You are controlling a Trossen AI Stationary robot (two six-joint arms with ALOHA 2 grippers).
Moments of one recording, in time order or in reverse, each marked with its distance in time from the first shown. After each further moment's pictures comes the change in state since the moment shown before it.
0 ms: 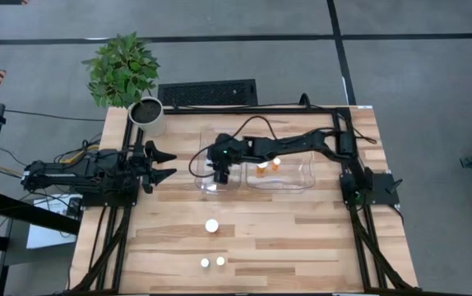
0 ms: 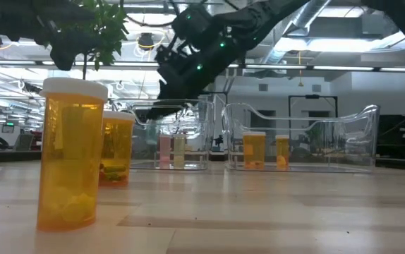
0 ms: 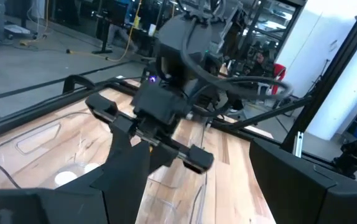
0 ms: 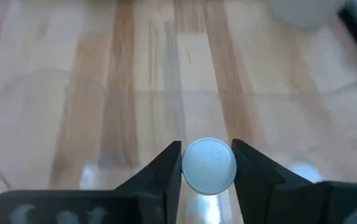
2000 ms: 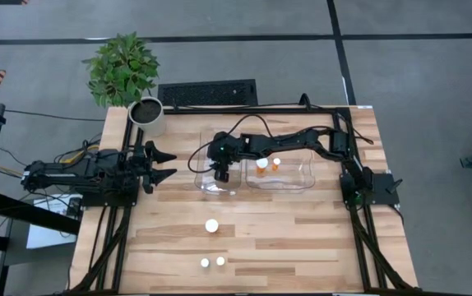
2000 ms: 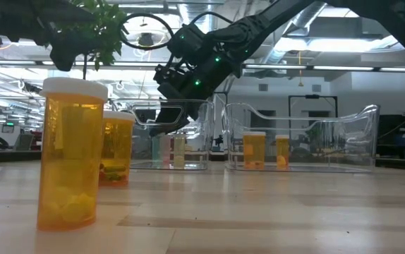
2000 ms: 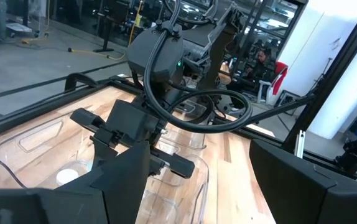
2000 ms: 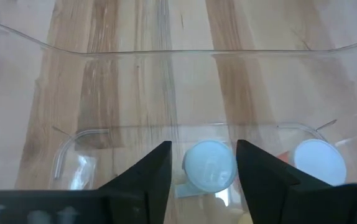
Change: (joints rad) left arm 0.000 0.000 0.000 -0.009 -0.003 0.000; right arm -0.042 0.078 0.059 -0.090 -0.061 0.005
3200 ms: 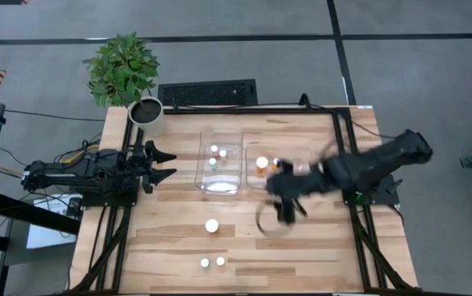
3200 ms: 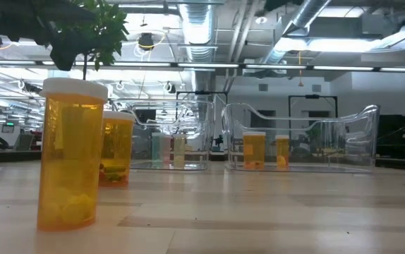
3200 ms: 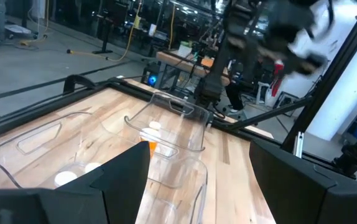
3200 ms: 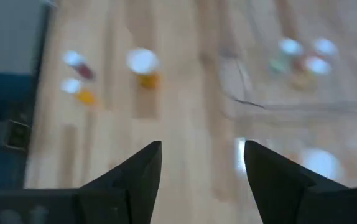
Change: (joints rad) left arm 0.000 0.000 0.000 0.009 0.002 0.000; right arm 0.456 -0.721 -0.132 -0.715 0.238 0.394
